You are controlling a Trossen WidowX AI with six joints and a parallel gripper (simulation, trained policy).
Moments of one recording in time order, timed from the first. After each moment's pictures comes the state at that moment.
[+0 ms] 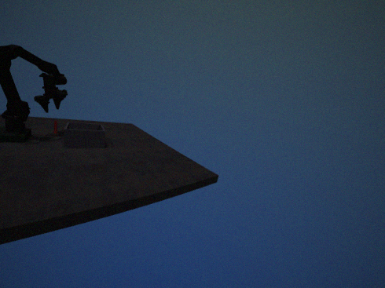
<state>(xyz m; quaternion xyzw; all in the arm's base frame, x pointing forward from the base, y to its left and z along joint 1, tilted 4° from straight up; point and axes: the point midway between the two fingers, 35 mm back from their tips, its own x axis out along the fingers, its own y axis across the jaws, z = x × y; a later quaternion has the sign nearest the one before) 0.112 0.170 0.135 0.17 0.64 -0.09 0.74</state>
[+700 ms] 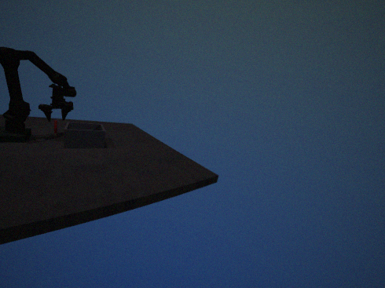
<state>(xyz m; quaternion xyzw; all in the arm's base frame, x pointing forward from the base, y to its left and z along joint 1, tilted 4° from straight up) 0.147 0.155 0.080 0.23 0.65 -0.23 0.69</state>
